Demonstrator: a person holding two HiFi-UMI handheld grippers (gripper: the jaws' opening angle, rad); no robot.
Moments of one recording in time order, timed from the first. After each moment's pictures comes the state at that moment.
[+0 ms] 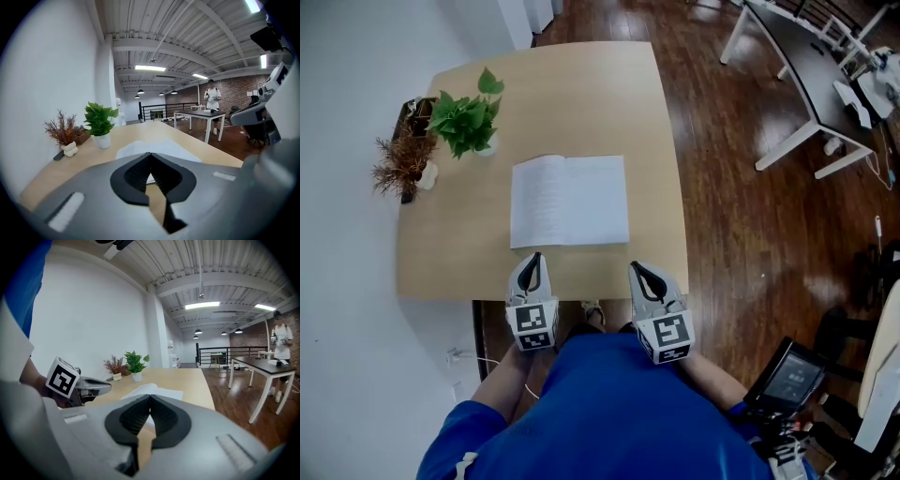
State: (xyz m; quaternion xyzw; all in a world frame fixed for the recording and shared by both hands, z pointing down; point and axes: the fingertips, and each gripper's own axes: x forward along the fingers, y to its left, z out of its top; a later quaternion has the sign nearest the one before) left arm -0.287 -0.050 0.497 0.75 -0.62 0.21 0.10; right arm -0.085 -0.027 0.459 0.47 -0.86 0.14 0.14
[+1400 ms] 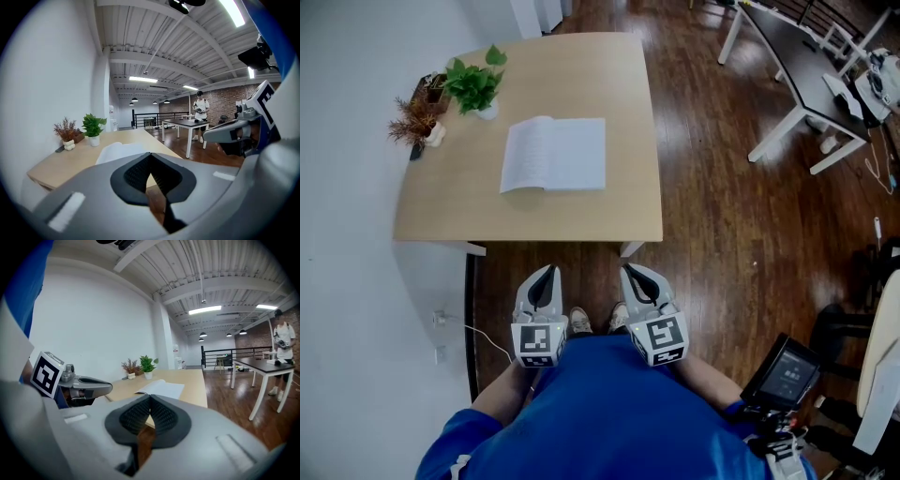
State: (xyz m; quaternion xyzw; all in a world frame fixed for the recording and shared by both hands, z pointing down) left arm -0.165 0.158 0.443 0.79 -0.59 0.16 0.08; right arm -0.020 0.151 0.434 0.43 -0.88 0.12 0.12
